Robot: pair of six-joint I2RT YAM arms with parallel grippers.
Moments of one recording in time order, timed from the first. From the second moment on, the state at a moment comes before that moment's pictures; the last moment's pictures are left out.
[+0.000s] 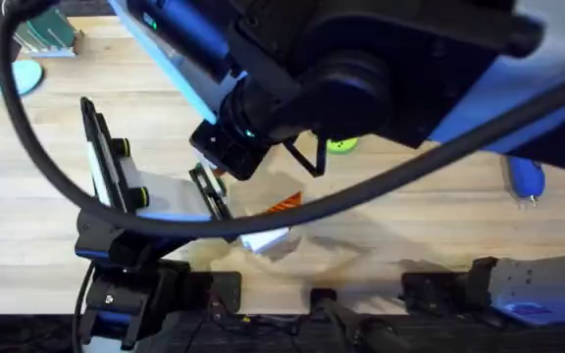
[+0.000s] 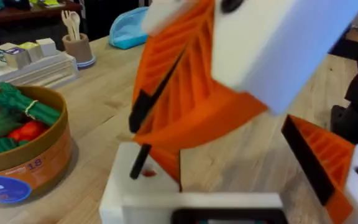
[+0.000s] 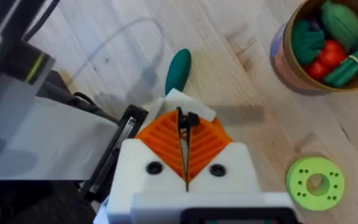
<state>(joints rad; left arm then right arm) -0.10 0.01 0.01 -0.08 0.93 -0.03 1.10 1.65 1.63 -0.92 0.03 0.08</state>
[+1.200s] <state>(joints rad) -0.10 0.01 0.01 -0.08 0.93 -0.03 1.10 1.65 1.64 -0.97 0.05 0.08</state>
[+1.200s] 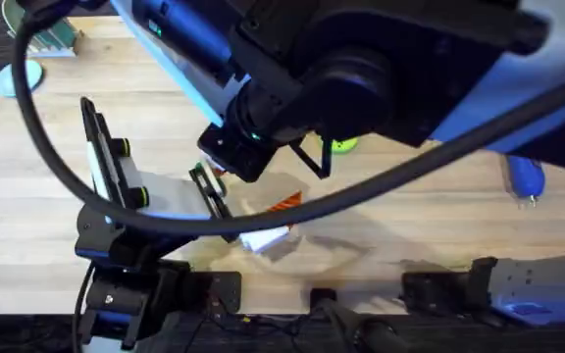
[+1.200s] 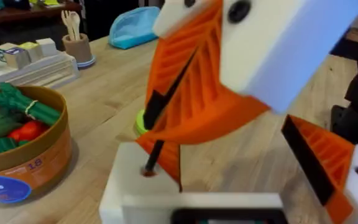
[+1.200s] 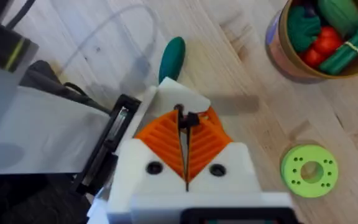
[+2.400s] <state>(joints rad) -0.10 0.01 0.01 -0.08 0.93 -0.03 1.10 1.69 1.64 -0.94 0.05 0.08</state>
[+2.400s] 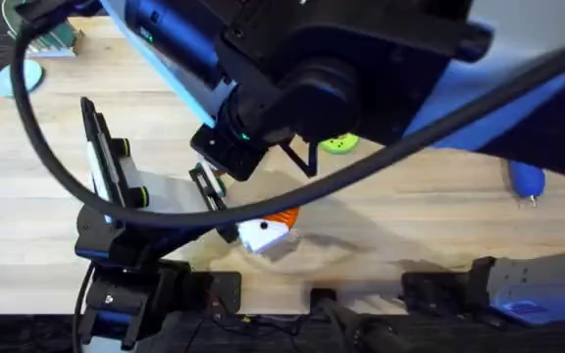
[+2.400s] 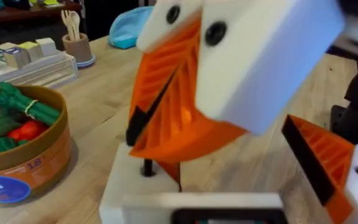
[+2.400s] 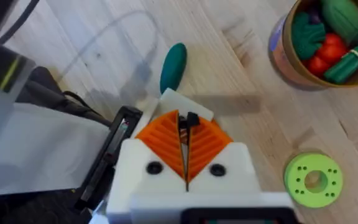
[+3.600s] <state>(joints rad) -0.10 0.01 0.01 -0.08 0.95 -0.03 1.02 1.56 1.65 -1.05 0.07 0.08</state>
